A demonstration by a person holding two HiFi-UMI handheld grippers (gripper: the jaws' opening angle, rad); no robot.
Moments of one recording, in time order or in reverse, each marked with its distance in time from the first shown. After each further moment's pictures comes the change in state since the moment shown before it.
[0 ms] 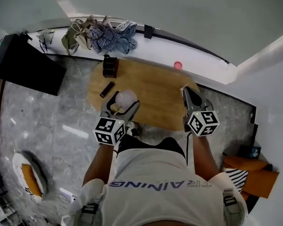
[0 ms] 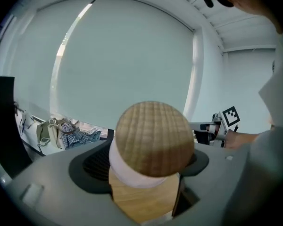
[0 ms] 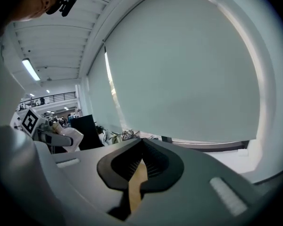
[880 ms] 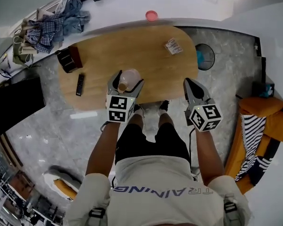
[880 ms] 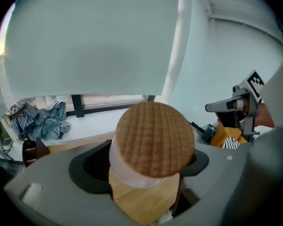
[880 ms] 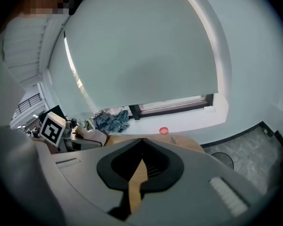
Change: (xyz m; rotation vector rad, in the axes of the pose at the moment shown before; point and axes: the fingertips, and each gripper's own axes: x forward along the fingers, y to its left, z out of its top) left arm 0.231 -0.041 -0.213 0.206 0.403 -0.248; right arm -0.024 -0.129 -0.204 0.254 0.224 -0.316
